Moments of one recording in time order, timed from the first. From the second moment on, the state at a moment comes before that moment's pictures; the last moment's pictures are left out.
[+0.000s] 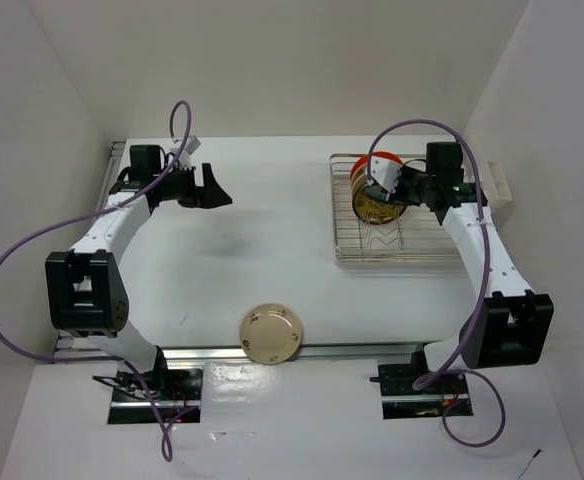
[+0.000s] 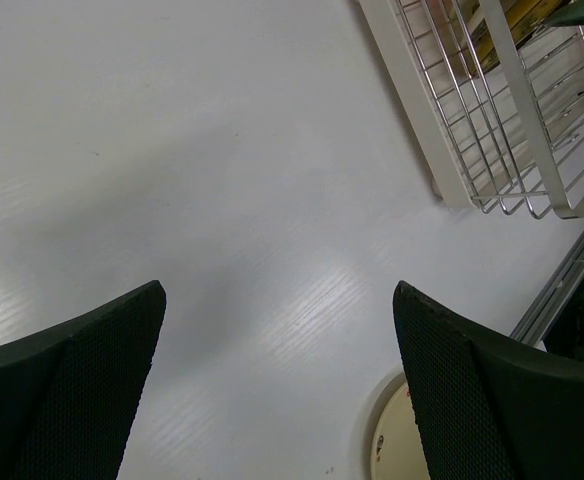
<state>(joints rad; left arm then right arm) 0.02 1.63 1.26 -0.35 0.76 -0.08 0.04 1.38 1.26 -0.57 -0.35 -1.23</state>
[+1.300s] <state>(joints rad) -0.25 1.49 0.83 -0.51 0.74 -0.32 0.04 1.41 1.43 -0.33 -0.68 -0.52</state>
